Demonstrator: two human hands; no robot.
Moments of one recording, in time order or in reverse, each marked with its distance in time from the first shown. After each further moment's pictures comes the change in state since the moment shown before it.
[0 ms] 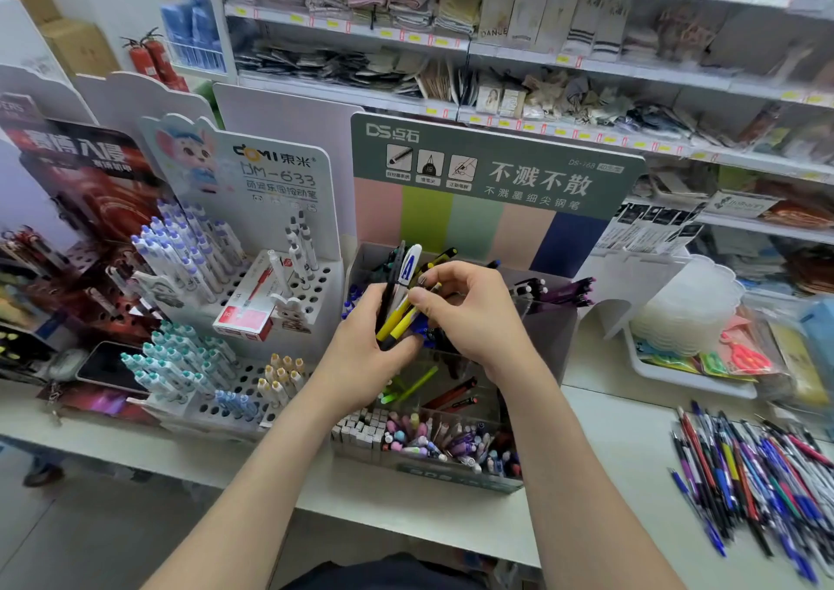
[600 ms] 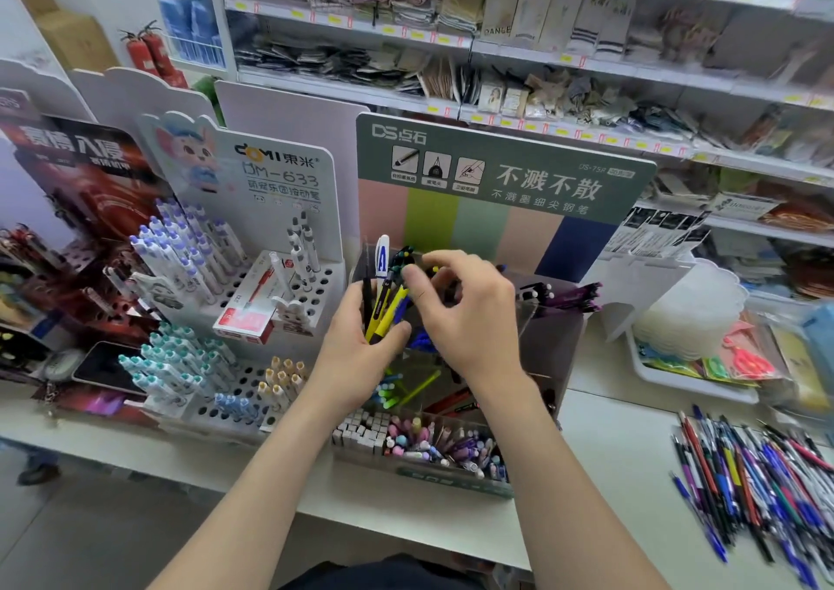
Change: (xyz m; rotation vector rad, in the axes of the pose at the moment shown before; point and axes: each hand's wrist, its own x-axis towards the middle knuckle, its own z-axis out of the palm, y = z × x) left_hand 0.006 -0.013 -0.005 -0.160 0.135 -0.050; right_hand 0.004 0.002 0.020 -0.320 0.340 -0.416
